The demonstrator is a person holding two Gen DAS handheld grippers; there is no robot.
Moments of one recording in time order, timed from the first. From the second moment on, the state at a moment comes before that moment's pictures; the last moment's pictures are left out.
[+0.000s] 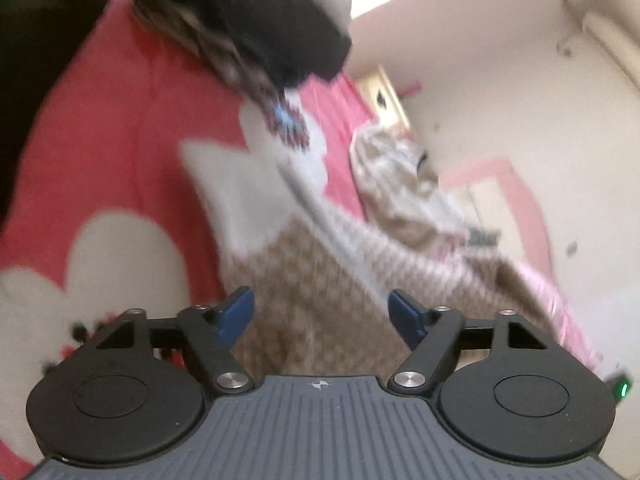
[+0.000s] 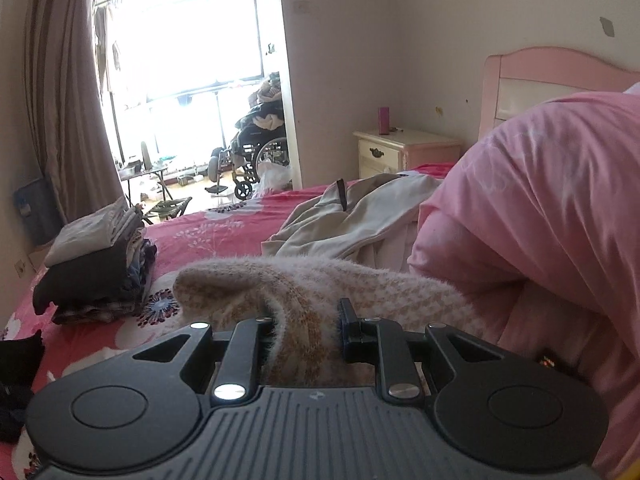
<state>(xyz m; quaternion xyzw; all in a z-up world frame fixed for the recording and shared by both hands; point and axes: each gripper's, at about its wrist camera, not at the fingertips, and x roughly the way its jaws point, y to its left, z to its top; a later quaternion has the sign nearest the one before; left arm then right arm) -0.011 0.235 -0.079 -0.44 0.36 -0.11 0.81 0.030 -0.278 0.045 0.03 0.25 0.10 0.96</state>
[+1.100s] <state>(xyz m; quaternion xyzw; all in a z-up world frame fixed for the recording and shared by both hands) -0.046 0.195 -0.060 -0.38 0.38 -0.14 0.83 -0.107 -0.279 0.093 0.07 0.20 0.12 0.97</state>
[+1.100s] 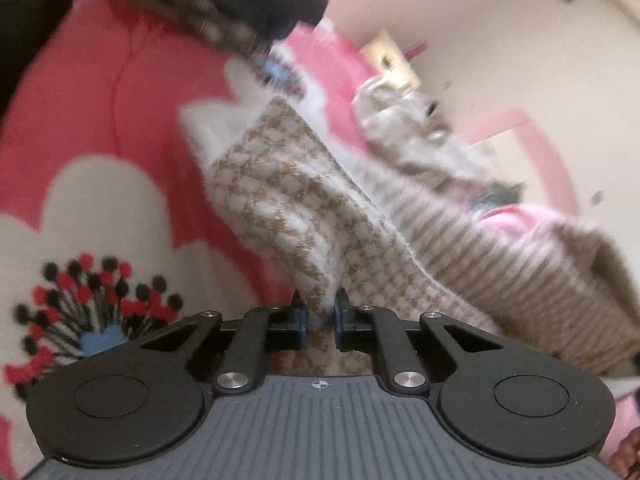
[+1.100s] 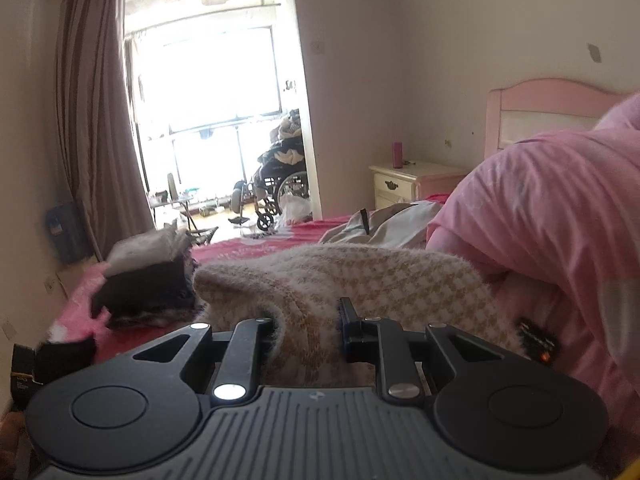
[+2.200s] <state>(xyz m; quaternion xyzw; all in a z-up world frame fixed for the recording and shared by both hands) -0.025 0.223 -0.085 -0.23 0.40 -0.10 0.88 0.018 -0.134 -0.054 -0.43 0.29 0.31 0.79</state>
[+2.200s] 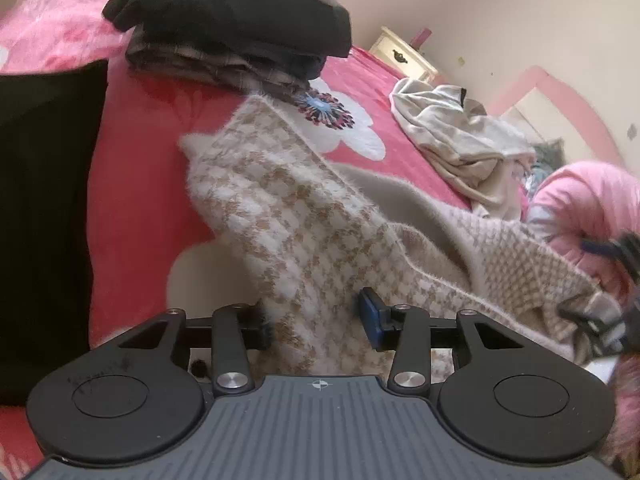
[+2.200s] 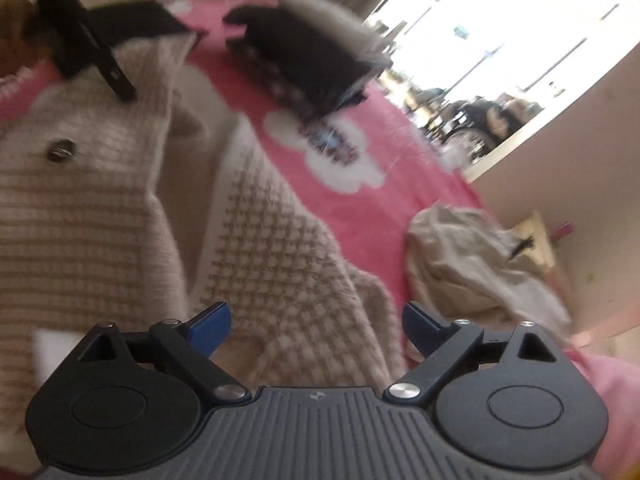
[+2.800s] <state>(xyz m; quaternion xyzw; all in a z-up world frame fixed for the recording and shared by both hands) -0.011 0.196 -0.068 -0.20 0.32 -0.15 0.92 0.112 -0.160 0.031 -0.20 0.24 0.21 0.92</state>
